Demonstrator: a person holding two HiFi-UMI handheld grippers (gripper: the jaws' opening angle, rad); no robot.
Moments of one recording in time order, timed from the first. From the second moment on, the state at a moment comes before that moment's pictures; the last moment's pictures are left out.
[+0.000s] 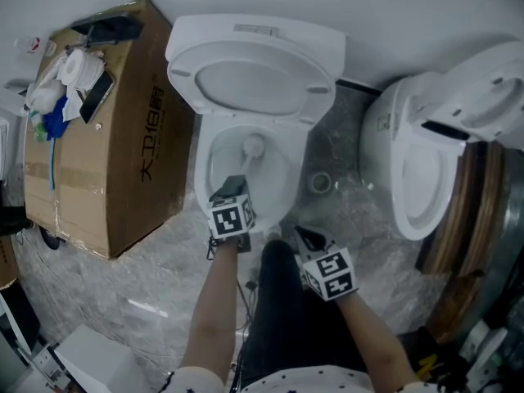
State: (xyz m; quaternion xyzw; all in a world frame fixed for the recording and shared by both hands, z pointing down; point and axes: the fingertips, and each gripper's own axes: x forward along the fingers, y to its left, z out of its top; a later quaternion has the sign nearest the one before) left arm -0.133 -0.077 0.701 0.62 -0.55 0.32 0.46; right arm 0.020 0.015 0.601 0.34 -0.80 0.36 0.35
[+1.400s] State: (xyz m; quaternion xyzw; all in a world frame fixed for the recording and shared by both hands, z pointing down) left arm -0.173 -0.064 0.720 0.59 -0.57 0.33 0.47; right arm 0.016 0.014 0.610 0.33 -0.80 0.36 0.35
